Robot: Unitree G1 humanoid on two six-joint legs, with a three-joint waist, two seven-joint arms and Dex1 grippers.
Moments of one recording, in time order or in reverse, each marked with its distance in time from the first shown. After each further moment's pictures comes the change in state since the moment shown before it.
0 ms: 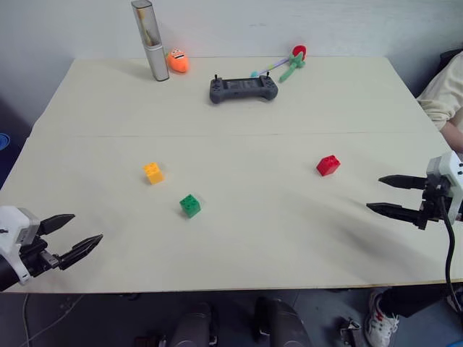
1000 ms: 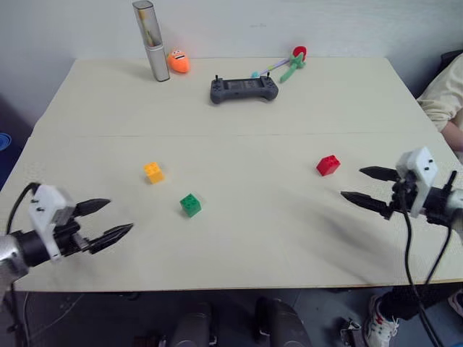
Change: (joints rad) left arm -0.240 0.064 -0.213 -0.110 -0.080 0.131 -0.014; right arm -0.046 0.171 0.067 -0.188 -0.032 0.109 -0.296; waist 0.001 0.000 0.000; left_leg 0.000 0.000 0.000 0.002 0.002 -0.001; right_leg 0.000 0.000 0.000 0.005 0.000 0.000
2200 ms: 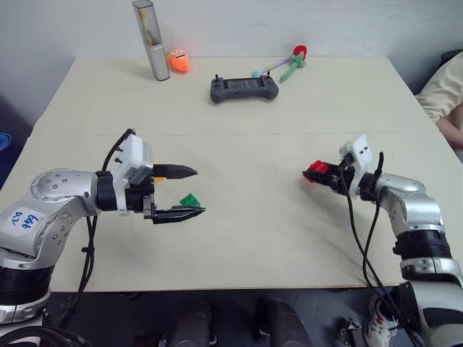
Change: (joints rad) left arm -0.531 0.014 -0.418 0.007 -0.088 0.089 -0.130; right arm -0.224 0.202 0.160 0.202 -0.060 -0.019 0.103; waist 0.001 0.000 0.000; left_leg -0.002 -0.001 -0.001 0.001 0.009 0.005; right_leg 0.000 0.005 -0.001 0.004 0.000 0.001
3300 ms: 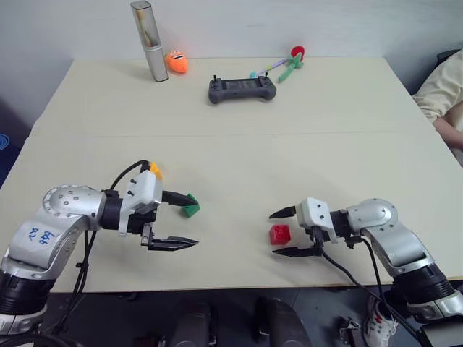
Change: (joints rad) left arm 0.229 0.035 0.032 0.013 0.112 -0.125 -0.086; right arm 0.173 -0.061 0.239 -0.343 -0.094 -0.209 0.177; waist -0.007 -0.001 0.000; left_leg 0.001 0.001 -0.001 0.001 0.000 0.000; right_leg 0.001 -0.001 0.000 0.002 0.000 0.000
